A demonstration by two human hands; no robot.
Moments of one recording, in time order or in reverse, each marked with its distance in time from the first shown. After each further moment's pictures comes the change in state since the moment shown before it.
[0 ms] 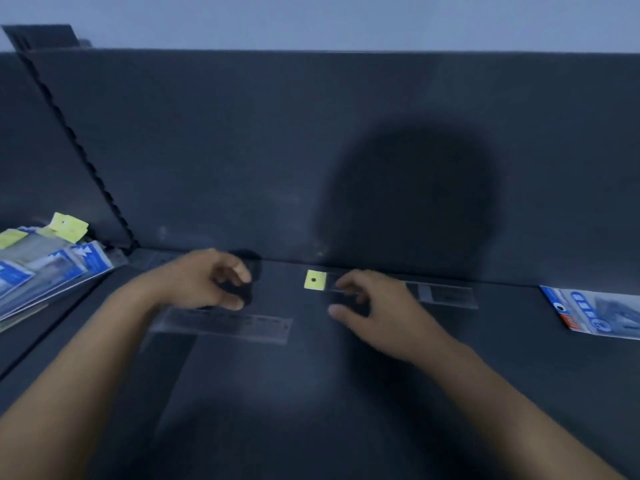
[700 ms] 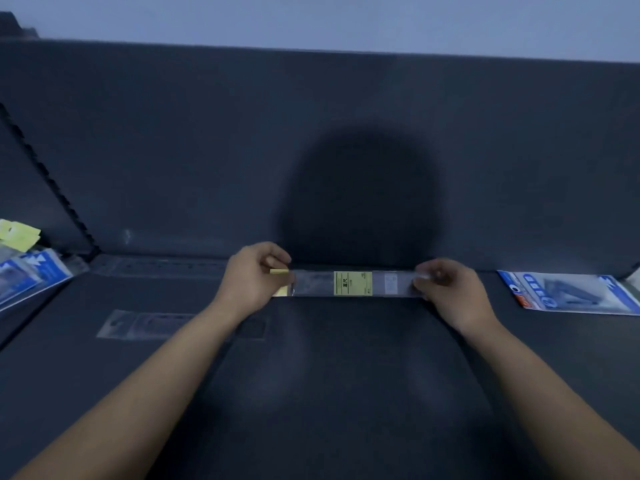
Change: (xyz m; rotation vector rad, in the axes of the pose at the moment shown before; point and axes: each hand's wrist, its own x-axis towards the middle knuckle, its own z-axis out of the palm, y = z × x) left_hand 0.039 0.060 0.073 -0.505 0.406 0.072; right_hand -0.036 0.079 -0.044 0.316 0.410 0.580
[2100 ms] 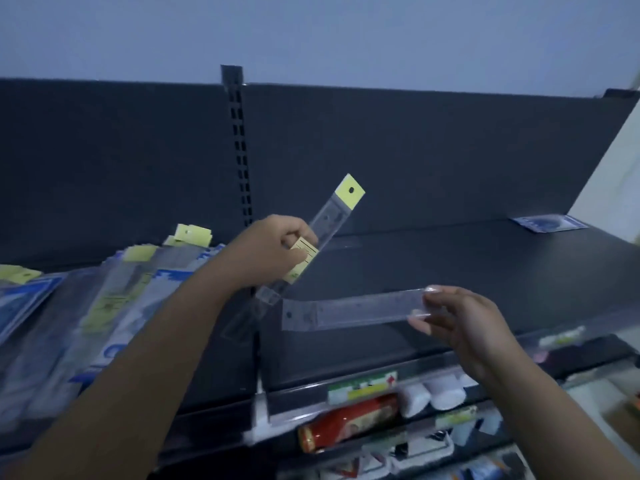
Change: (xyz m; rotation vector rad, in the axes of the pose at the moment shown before) left_hand -0.079 -0.081 -0.312 0.161 -0.419 0.435; right_hand -0.282 -0.198 0.223 0.774 0.263 0.358
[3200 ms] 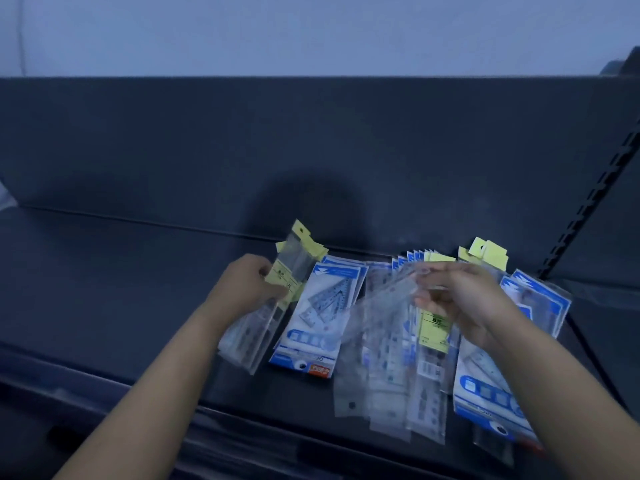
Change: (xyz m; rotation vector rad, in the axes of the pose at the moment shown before) left_hand -0.202 -0.289 -0.250 0.193 0.349 -0.783; right_hand -0.041 0.096 0.407 -0.263 -0.557 0.161
